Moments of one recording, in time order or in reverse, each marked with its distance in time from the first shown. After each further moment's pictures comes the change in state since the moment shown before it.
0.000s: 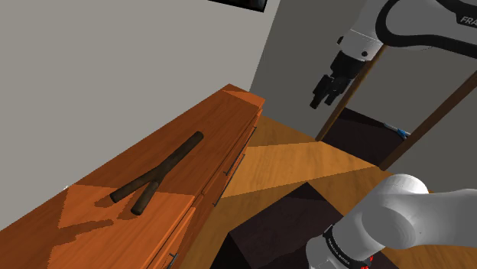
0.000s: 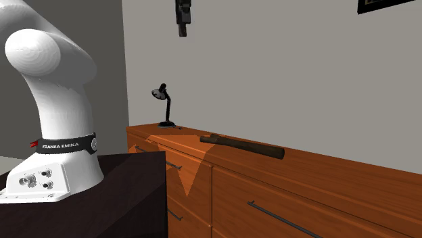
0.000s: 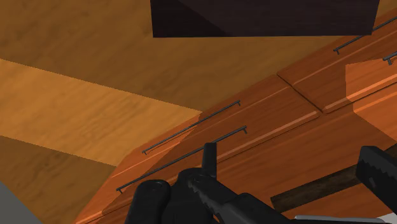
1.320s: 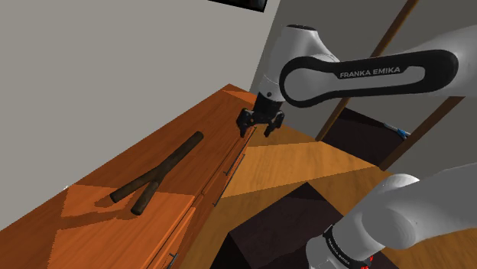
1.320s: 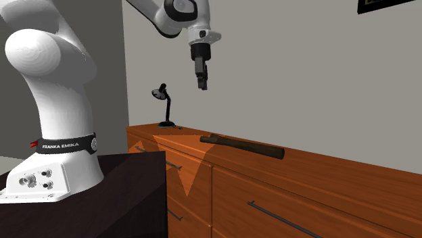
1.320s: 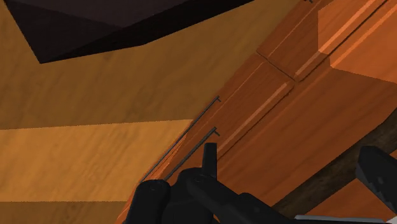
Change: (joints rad) arm 0.002 0.368 0.361 -0.121 0.147 0.482 0.619
